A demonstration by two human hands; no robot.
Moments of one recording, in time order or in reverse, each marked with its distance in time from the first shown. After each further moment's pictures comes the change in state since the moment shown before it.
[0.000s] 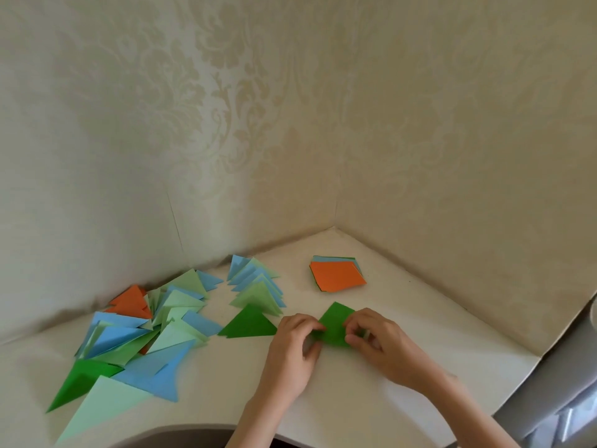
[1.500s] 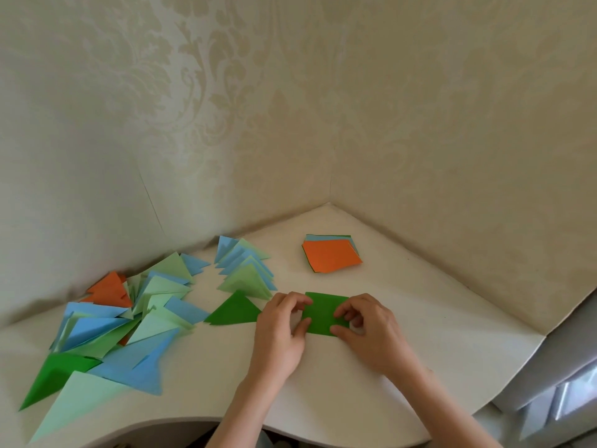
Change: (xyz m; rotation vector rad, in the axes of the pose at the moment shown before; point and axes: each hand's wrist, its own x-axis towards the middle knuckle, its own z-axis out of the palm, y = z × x) left_hand 0.007 -0.006 0.004 0.006 0.043 -0.105; right_hand 0.007 0.003 0.031 0.051 0.227 0.195
